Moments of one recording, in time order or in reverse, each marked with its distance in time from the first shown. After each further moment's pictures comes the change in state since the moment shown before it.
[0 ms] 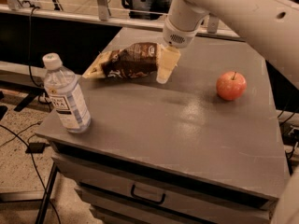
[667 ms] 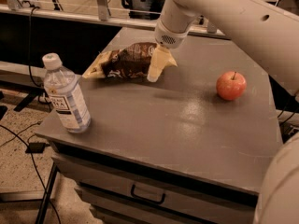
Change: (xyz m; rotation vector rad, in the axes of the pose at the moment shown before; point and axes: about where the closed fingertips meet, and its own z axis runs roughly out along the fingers) arm -0.028 -0.005 0.021 -0.015 -0.066 0.003
